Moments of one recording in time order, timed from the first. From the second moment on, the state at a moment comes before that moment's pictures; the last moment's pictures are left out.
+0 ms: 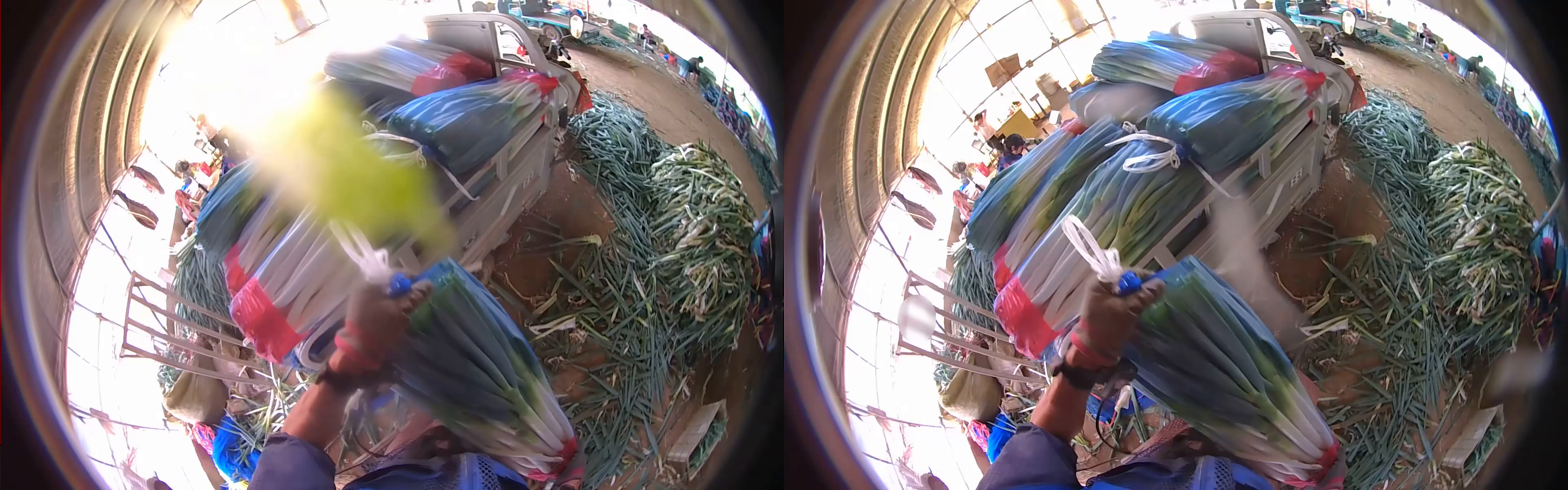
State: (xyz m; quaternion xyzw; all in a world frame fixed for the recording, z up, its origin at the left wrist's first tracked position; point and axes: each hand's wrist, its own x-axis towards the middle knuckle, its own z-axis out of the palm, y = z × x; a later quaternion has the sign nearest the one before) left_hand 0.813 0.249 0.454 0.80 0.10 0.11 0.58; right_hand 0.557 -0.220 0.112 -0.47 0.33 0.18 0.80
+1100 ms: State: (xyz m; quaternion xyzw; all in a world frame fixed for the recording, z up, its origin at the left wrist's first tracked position) left_hand 1.228 0.418 0.483 0.64 0.30 0.17 0.68; right_hand 1.232 0.132 0.470 -0.85 -0.20 0.00 0.49
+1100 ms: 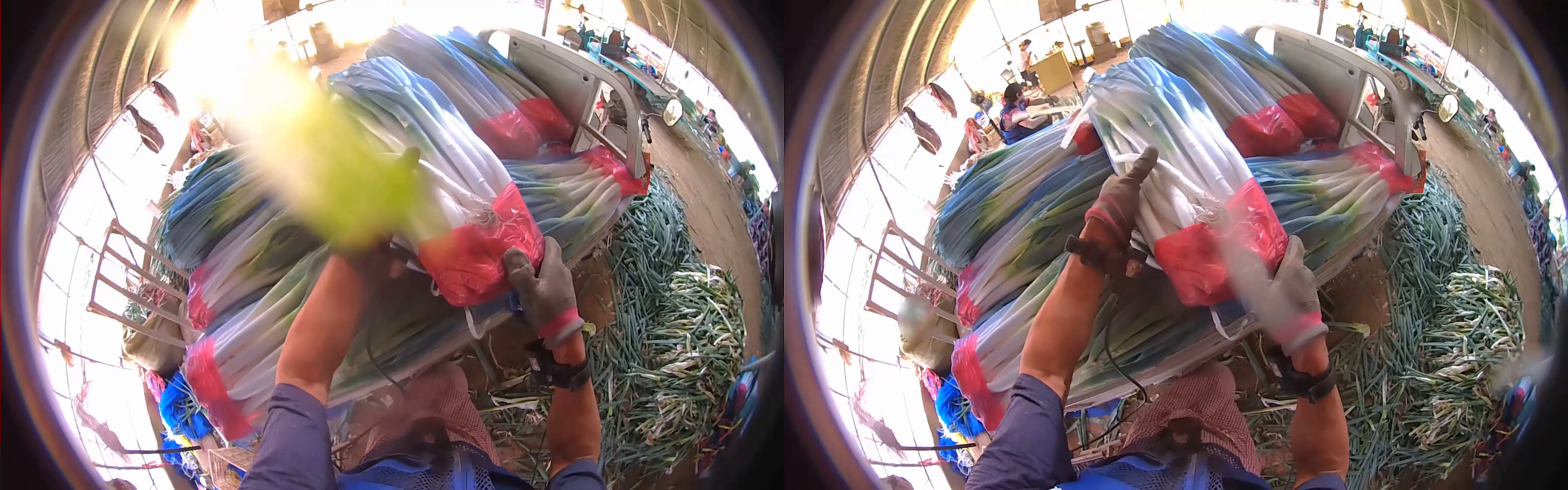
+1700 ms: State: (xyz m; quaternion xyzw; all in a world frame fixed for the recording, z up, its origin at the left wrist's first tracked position) left_hand 1.196 0.461 0.429 0.71 0.04 0.16 0.68; right_hand 1.246 0.185 0.531 -0.86 -0.44 -0.21 0.18
